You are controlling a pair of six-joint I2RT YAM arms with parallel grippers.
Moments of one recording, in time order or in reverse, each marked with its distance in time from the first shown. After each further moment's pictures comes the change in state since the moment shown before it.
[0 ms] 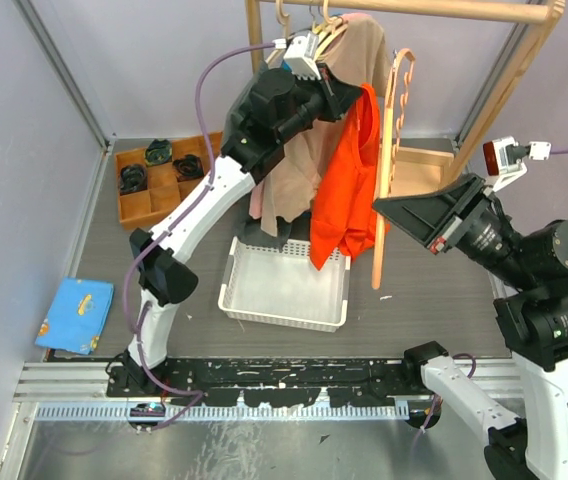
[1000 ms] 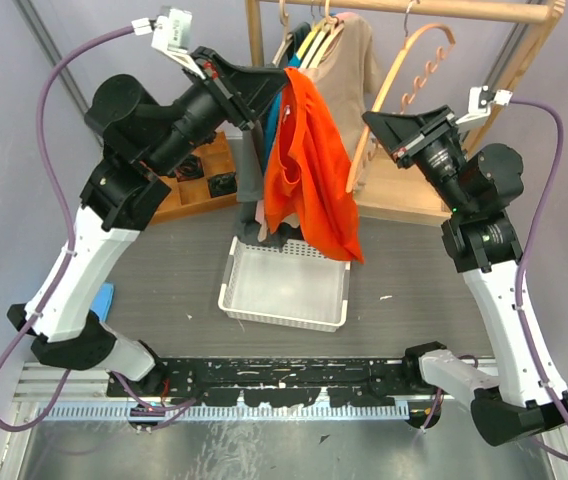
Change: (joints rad) left arm -0.028 -0.638 -0.300 -0.148 0.034 0.062; right arm -0.057 0.262 -0.128 0.349 0.318 -0.022
